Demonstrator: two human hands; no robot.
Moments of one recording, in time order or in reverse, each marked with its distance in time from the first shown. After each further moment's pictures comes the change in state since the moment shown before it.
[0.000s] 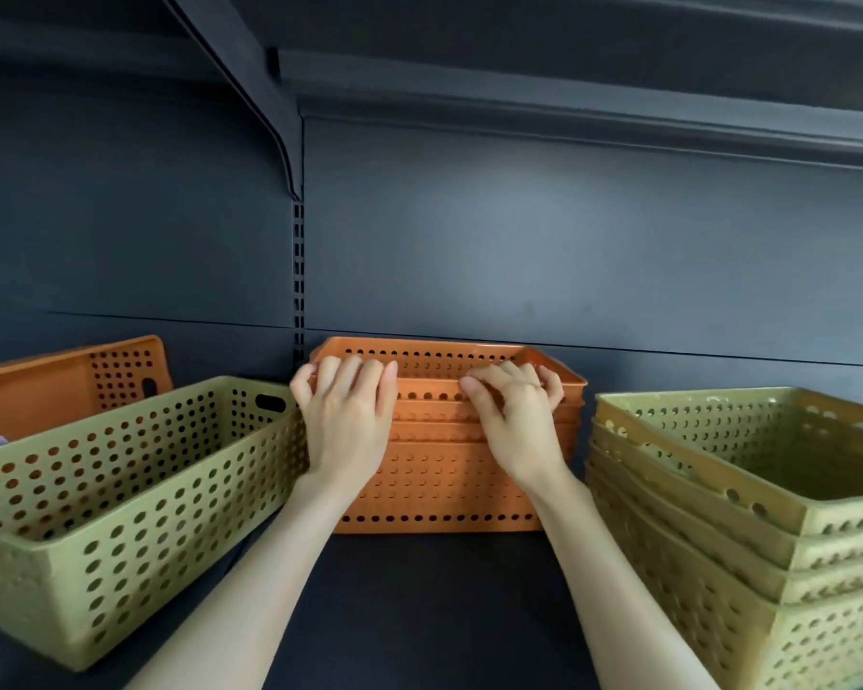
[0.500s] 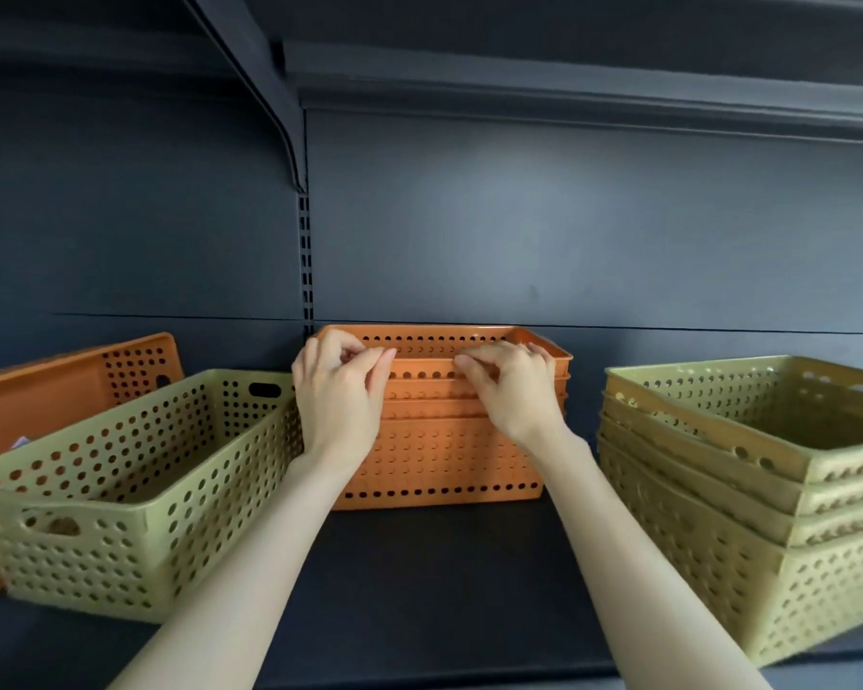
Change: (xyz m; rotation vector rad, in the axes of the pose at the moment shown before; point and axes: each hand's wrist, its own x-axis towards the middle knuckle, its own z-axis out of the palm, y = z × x) left_hand 0.010 -0.021 -0.020 -0.159 -0.128 -0.085; right_hand 0.009 -0.023 0.004 -0.053 -0.093 0.060
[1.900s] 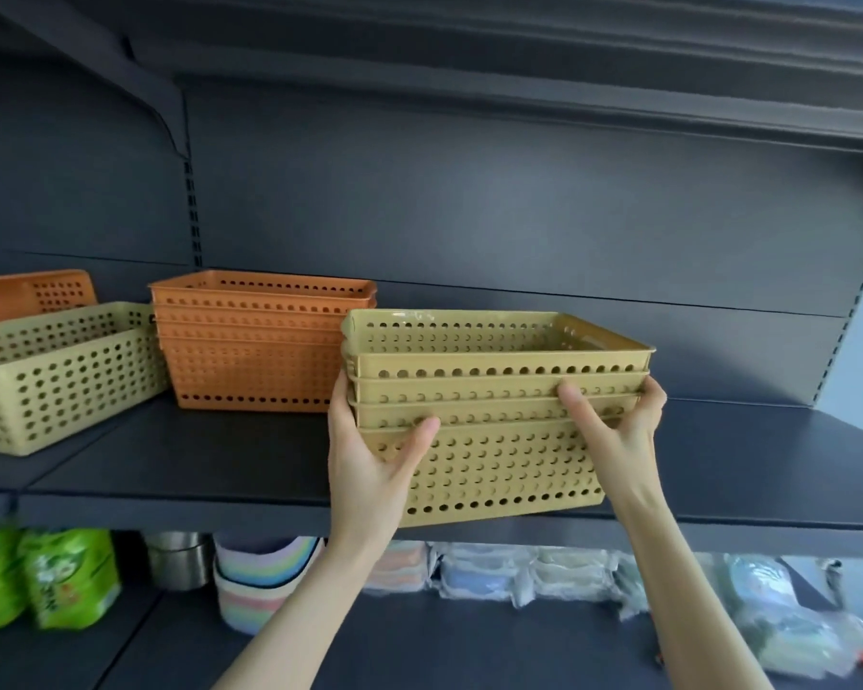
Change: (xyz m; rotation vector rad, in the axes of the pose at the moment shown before) left_hand -0.143 0.322 -0.036 -0.761 -0.190 -0.601; right_hand -0.166 0.189 -0.269 0.585 0.106 0.559
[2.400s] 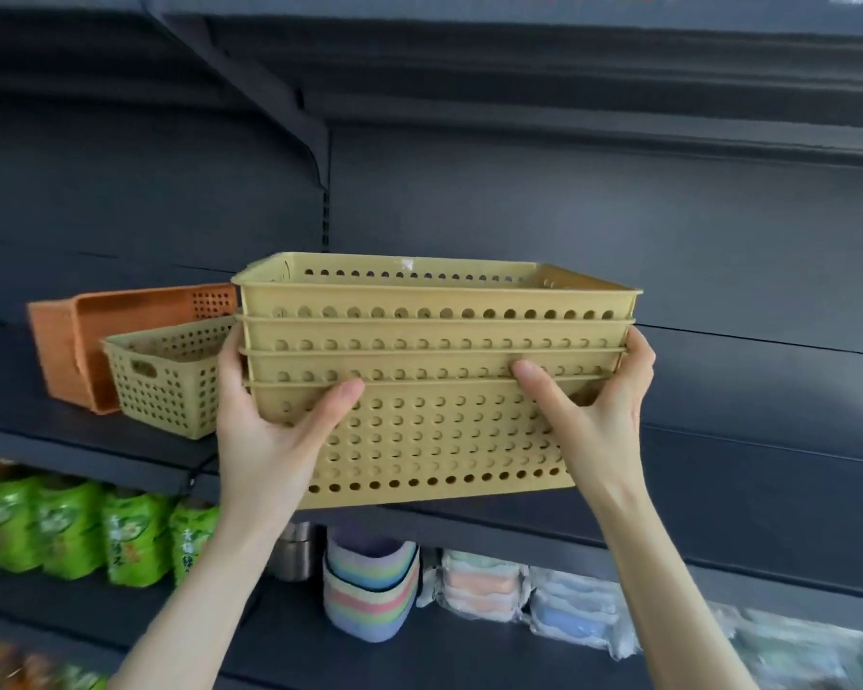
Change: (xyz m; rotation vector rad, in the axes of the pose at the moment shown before) left_hand 0.020 0.058 -0.160 0.011 0.280 0.174; right_hand -0.058 -0.091 0.117 0.111 -0.116 -0.308
